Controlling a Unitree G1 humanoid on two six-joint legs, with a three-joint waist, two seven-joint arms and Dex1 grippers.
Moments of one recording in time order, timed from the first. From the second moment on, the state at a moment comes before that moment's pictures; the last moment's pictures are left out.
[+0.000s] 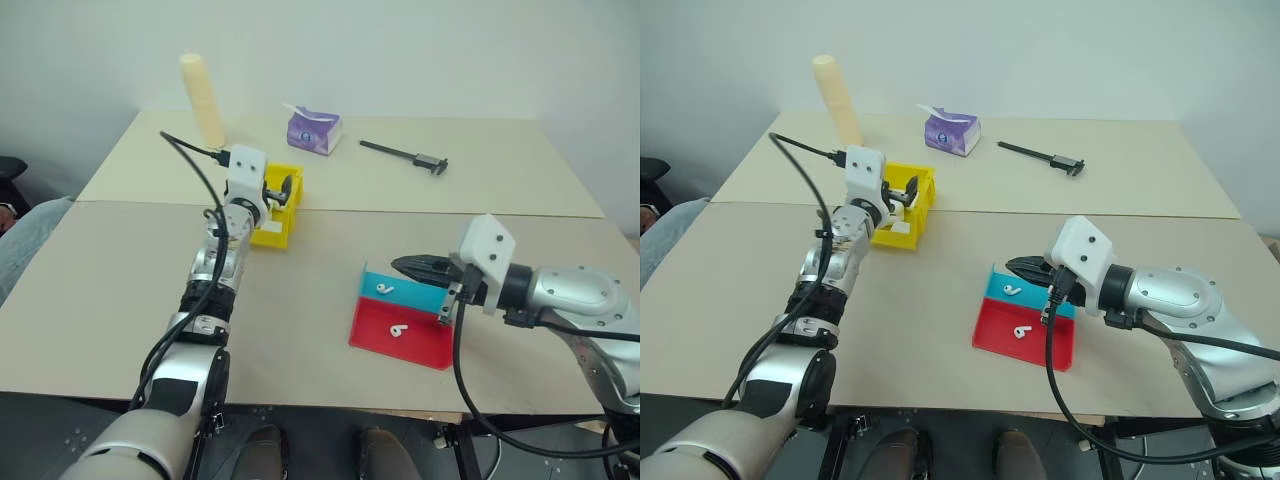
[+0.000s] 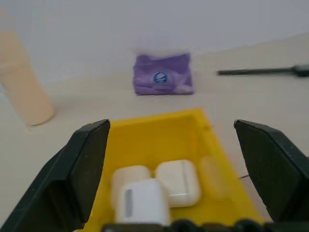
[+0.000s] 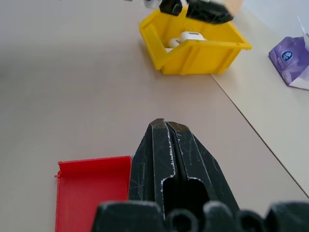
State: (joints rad) left arm -0.86 0.21 0.09 0.46 -0.18 0.19 -0.34; right arm -0.26 -0.87 -0.06 -0.60 0.49 0.59 0.79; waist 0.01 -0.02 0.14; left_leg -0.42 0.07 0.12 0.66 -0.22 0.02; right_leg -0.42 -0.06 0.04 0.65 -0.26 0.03
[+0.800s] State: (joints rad) left arm 0.04 0.73 0.38 -0.52 -0.58 0.58 -0.76; right arm -0.48 -0.98 -0.02 0.04 0.33 0.00 1.34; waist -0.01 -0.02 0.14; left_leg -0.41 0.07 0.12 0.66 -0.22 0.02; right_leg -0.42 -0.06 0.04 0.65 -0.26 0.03
